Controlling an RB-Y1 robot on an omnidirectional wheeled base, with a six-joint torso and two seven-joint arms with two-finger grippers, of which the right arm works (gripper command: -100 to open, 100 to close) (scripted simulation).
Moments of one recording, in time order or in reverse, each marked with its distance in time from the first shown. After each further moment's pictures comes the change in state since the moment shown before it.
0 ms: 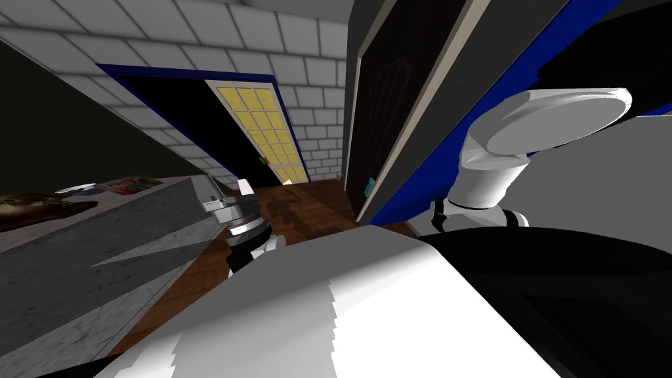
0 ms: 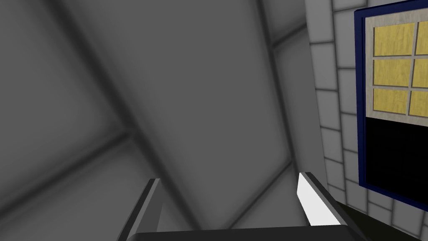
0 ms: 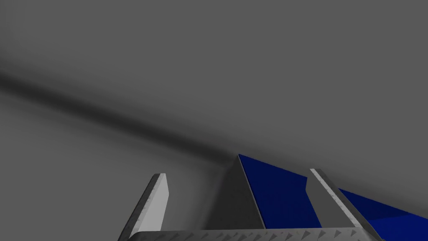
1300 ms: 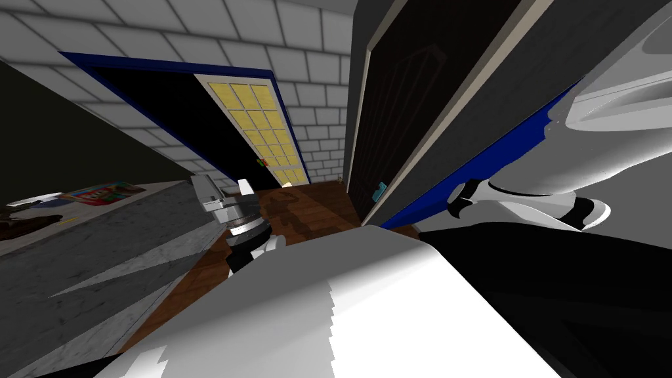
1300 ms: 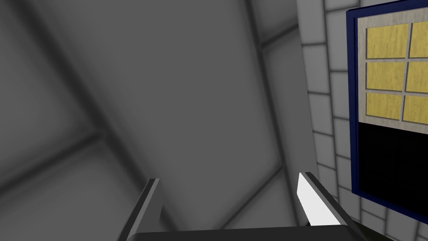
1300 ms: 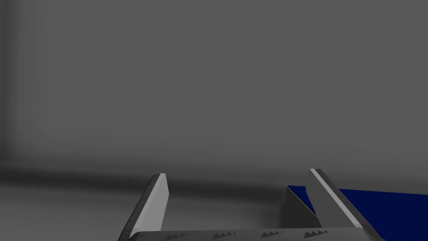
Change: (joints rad) arm -0.173 -0.217 -0.133 0.027 -0.328 -0.043 -0.098
